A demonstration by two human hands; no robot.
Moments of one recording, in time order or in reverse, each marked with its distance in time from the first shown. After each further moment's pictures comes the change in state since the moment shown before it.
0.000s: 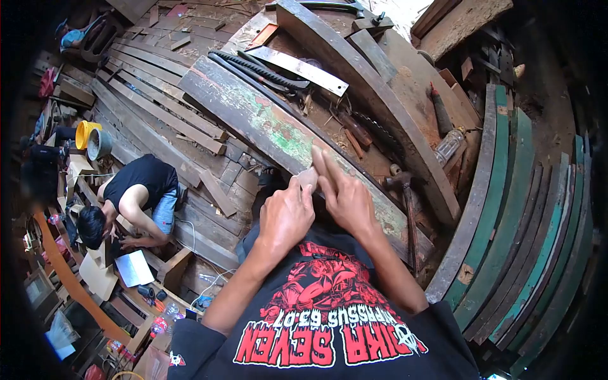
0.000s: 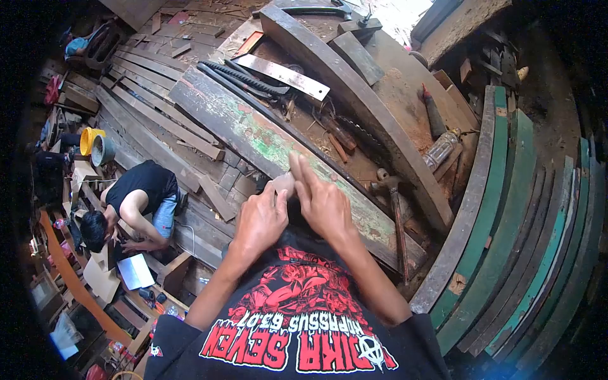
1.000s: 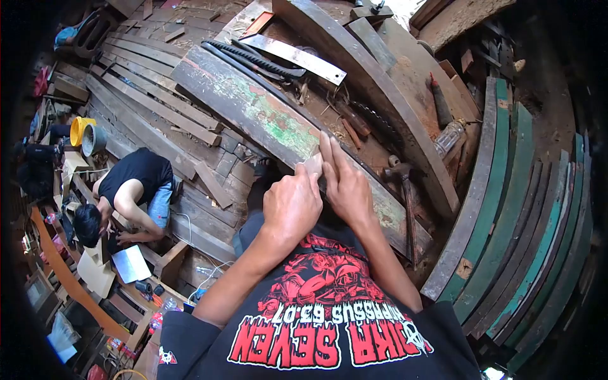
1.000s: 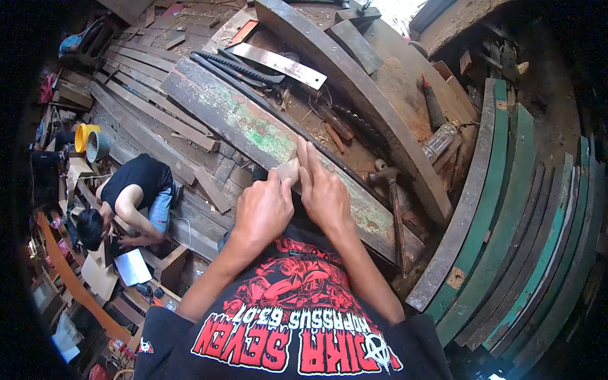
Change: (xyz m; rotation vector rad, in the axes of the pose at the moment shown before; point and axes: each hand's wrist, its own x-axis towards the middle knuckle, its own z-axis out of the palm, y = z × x) left_hand 0.011 0.033 -0.013 0.088 -0.089 -0.032; right_hand 0.006 0.009 0.009 -0.094 0.069 0.110
